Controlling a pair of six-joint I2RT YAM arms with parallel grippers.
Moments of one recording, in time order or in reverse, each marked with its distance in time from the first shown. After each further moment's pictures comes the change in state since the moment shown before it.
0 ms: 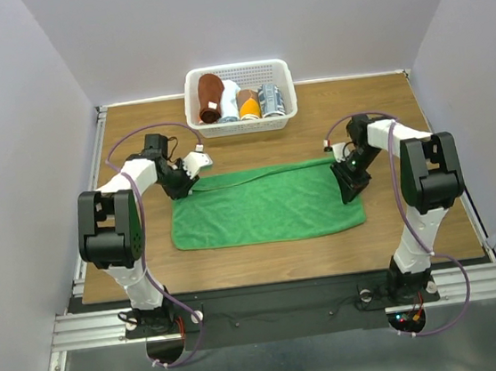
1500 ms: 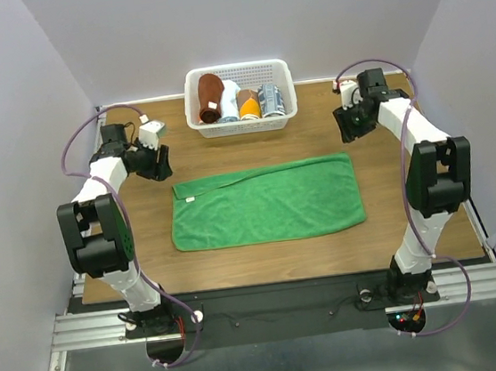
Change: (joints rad) left arm 0.209 -0.030 0.091 0.129 0.169 -0.470; right arm -0.035 -0.031 0.267 0.327 0.141 0.043
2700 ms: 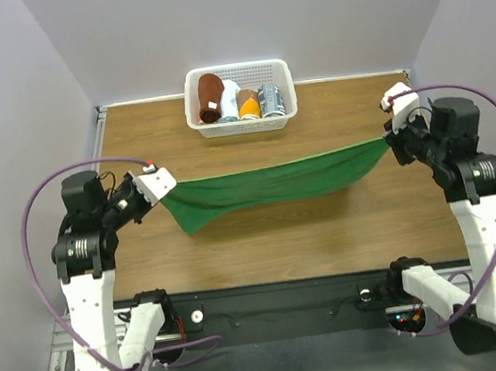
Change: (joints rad) left arm -0.056 -0.919 -0.075 -0.458 0.047 0.410; right arm 0.001 -0.933 -0.224 -0.205 0.012 -0.125
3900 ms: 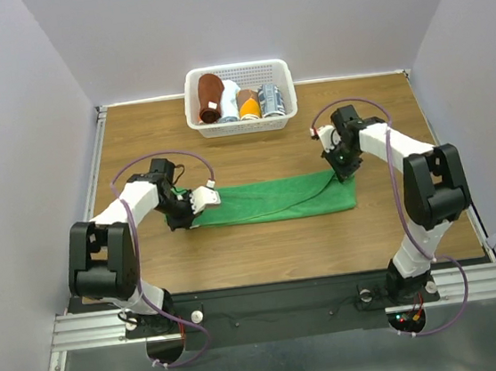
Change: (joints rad) left arm -0.230 0.721 -0.257 0.112 -0.164 0.278; right arm 0.177 0.838 -0.077 0.126 0.054 0.096
